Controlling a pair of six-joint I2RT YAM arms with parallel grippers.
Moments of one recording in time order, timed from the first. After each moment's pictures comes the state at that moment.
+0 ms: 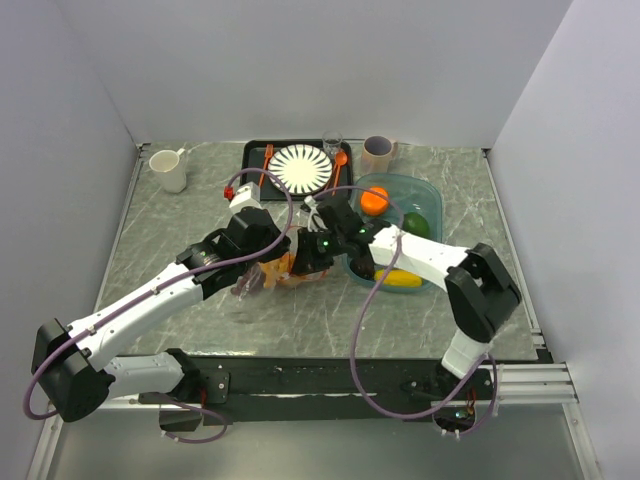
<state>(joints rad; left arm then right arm) -0.77 1.17 0.98 -0.39 -0.32 -0.92 0.74 1.71 1.18 -0.28 -0.48 0.58</state>
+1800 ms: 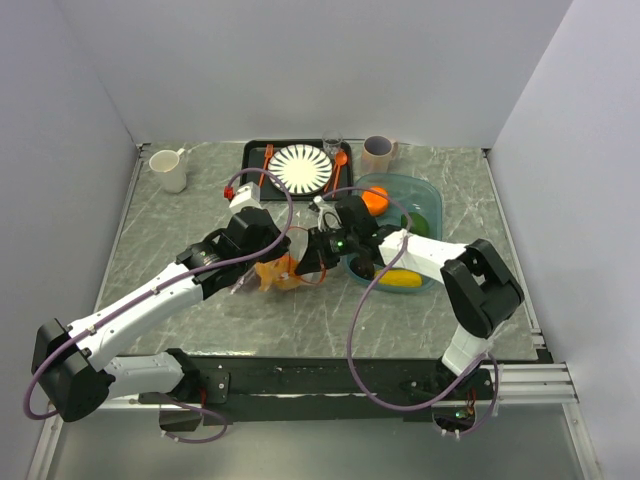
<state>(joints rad) -0.77 1.17 0.98 -0.39 -0.32 -0.92 0.64 1.72 1.03 -0.02 -0.71 0.44</state>
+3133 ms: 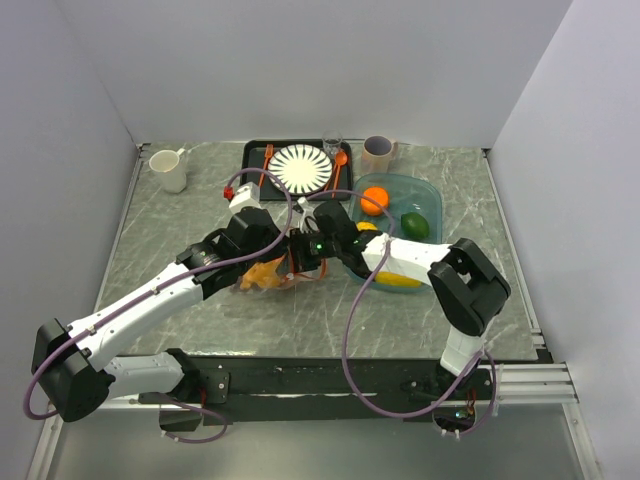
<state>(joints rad) -0.77 1.17 0.98 -0.39 -0.32 -0.93 0.76 1.77 1.09 0.07 -0.55 0.63</state>
